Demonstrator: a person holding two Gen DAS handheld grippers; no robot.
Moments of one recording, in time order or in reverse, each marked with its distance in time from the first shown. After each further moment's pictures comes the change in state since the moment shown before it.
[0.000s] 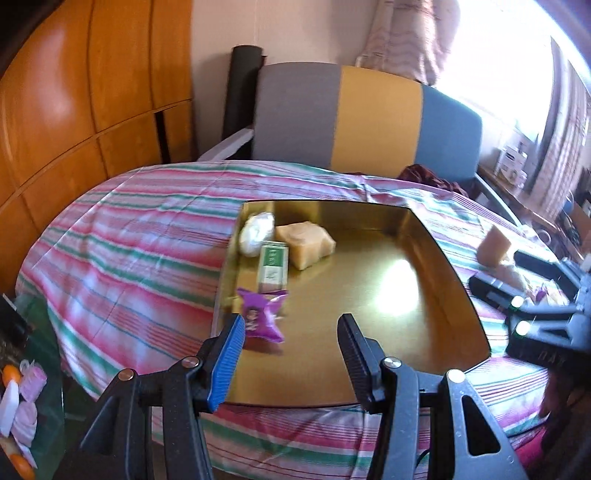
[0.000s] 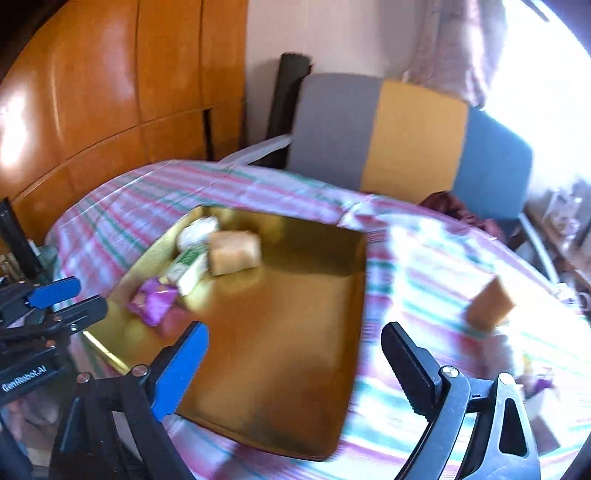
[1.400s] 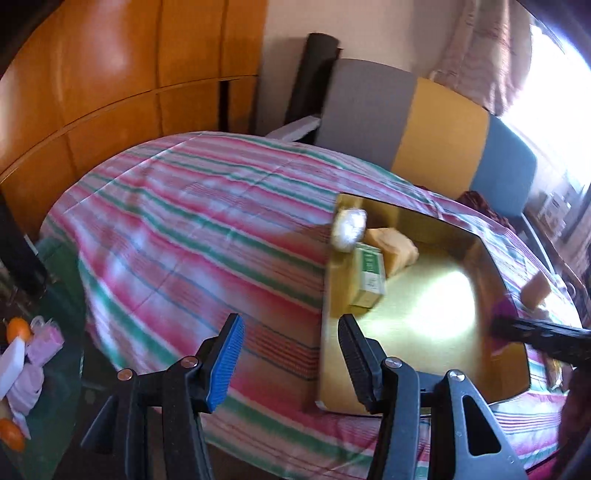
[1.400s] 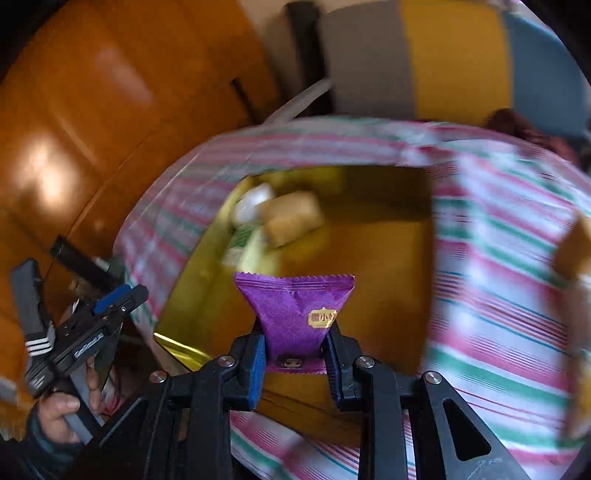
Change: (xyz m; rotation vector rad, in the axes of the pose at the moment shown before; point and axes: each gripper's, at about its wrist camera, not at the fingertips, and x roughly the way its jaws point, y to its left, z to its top) left arm 0.012 0.093 -0.010 -0.236 0.037 0.114; right arm 0.054 0.001 0.017 0.160 0.268 0.420
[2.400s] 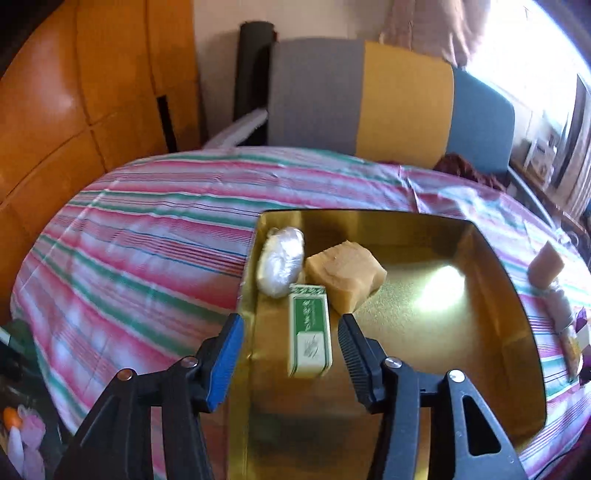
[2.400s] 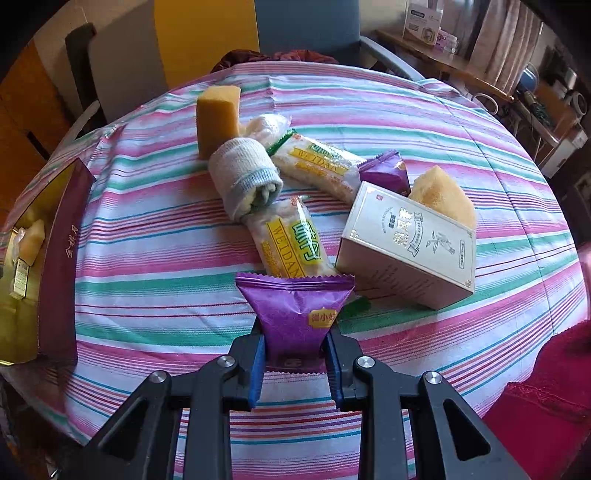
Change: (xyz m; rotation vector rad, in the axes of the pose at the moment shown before) left arm 0.060 -0.085 0.044 0.215 0.019 -0.026; right arm -0.138 -0.224 -0.135 0.466 0.029 -0.612
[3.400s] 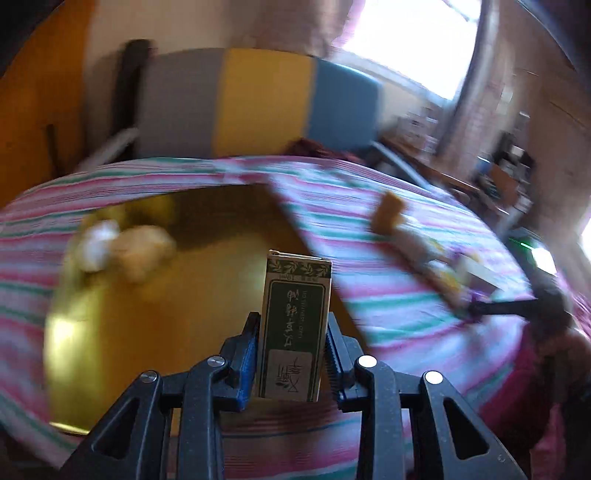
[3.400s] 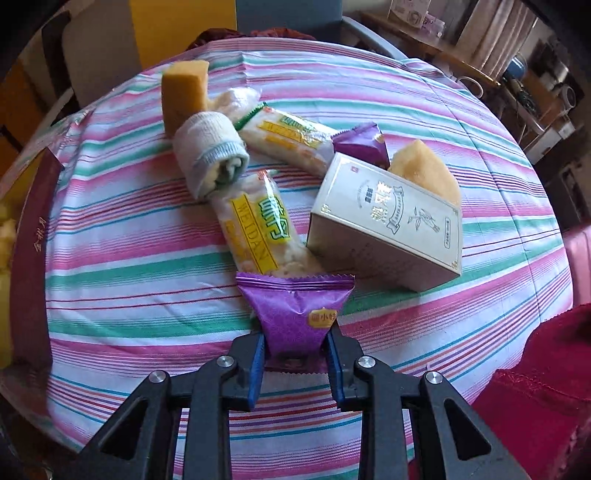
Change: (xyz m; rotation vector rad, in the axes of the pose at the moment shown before) left arm -0.066 -0.109 -0.052 0.168 -0.014 -0.389; right arm 0.022 -0.014 0.002 0.017 0.090 -0.081
